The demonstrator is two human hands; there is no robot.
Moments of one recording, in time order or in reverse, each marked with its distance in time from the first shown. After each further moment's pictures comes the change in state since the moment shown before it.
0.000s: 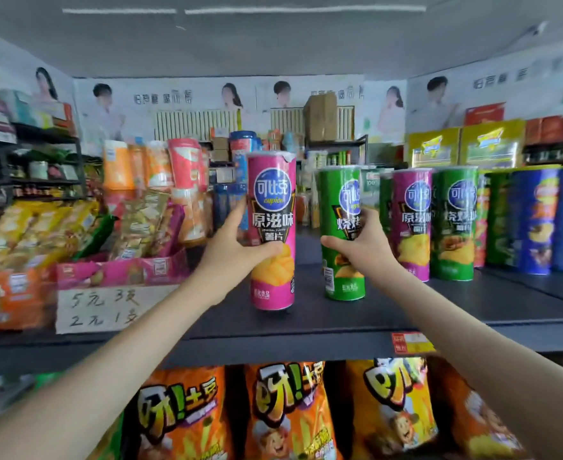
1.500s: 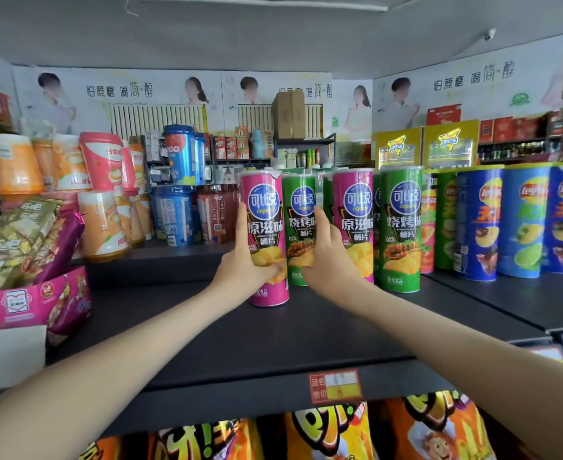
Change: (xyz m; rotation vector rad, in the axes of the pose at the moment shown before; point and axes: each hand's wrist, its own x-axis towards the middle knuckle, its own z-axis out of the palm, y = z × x) left_hand 0.071 -0.033 0.137 0.236 -0.108 0.004; right_hand 0.027 0.035 -0.052 -0.504 -0.187 -0.190
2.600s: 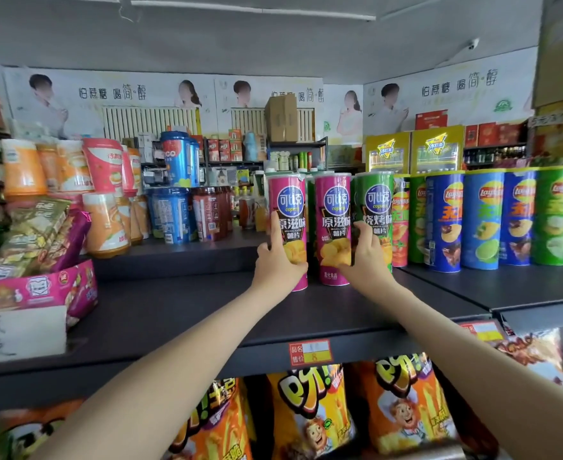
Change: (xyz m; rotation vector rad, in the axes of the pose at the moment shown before) left_hand -0.017 0.044 0.058 -0.014 -0.015 -0.064; right_hand -0.031 0.058 -0.047 -0.073 0.173 0.138
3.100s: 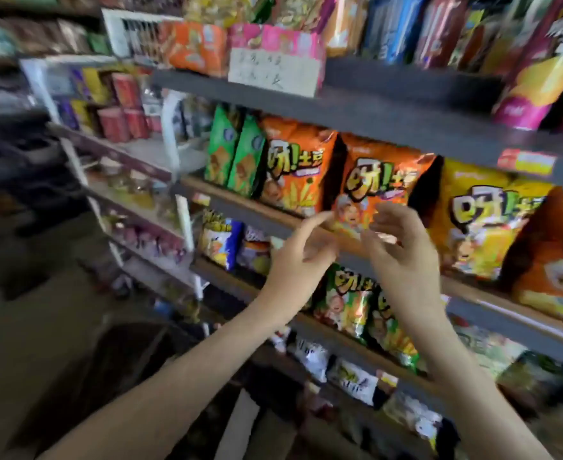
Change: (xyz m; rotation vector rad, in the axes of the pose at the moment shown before) left_hand -0.375 -0.061 -0.072 -0.331 0.299 -0.414; right_hand -0.306 -0.118 0.046 0.685 -0.420 -0.189
